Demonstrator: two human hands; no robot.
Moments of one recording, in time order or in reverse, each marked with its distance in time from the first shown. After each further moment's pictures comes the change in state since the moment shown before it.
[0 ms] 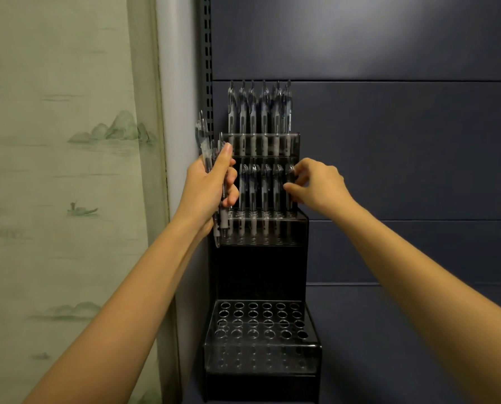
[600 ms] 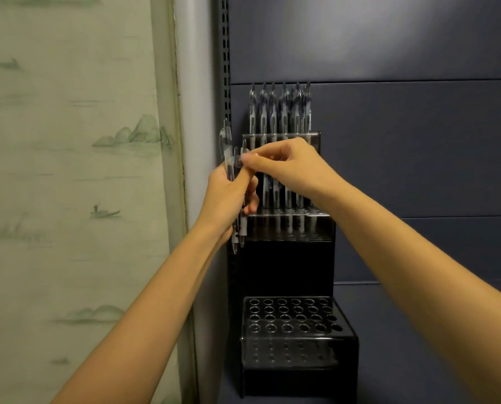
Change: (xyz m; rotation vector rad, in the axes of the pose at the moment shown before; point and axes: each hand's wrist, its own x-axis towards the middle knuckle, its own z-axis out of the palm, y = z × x) left_hand -0.012 0.000 -0.017 0.004 -0.059 0.021; right_hand -0.023 -0.083 0.011 0.399 -0.099 -0.259
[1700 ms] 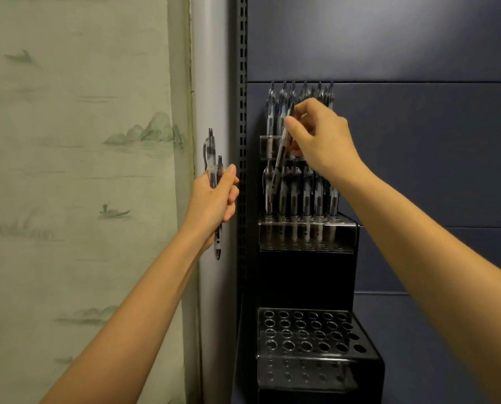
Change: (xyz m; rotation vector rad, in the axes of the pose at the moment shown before) left_hand 0.015 -0.014 -0.047 0.114 0.090 -0.024; right_hand 0.043 0.004 -0.005 -0.164 0.328 -0.071
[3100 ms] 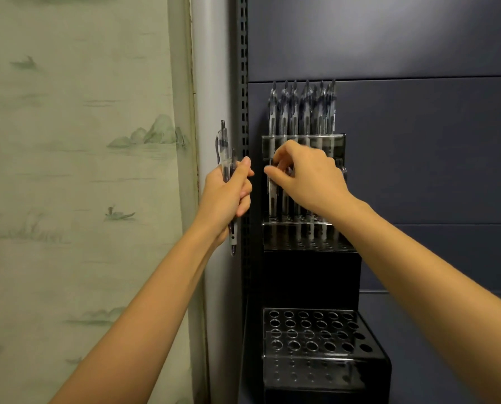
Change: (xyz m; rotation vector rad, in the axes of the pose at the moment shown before) left_hand 0.005 0.005 0.011 -0.087 -0.079 0.008; right_hand -0.027 0.012 0.022 -0.352 -0.168 -0.055
